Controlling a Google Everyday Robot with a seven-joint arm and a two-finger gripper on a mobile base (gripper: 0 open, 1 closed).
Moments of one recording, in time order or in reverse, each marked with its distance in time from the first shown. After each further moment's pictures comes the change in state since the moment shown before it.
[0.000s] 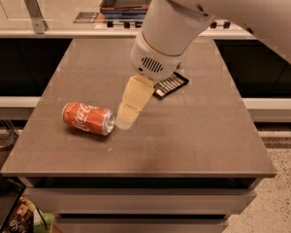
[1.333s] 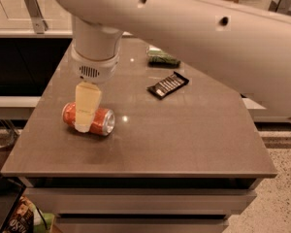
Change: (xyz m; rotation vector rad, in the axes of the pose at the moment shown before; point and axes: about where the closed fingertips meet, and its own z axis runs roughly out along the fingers) arm -0.080 0.008 0.070 -0.008 0.121 -0.157
